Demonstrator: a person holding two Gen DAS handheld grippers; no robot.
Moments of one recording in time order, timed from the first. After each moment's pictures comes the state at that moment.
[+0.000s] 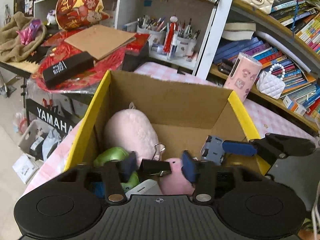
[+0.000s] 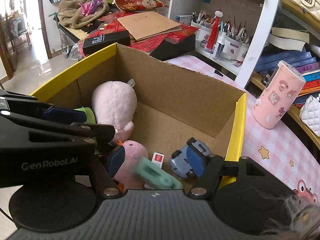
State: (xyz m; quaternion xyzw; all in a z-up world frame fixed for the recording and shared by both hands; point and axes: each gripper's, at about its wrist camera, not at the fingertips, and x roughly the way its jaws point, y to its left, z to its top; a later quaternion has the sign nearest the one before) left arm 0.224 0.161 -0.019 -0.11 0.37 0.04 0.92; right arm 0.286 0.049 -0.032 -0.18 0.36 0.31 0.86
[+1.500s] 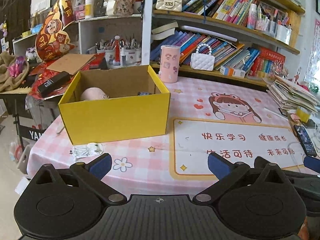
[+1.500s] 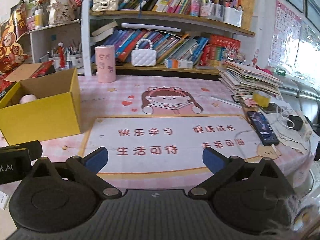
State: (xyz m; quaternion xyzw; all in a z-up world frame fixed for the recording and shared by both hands) left arm 0.003 0.044 0.000 -0.01 0.32 -0.05 0.95; right arm -0.020 -0.124 -0.014 0.00 0.29 -0.12 0.95
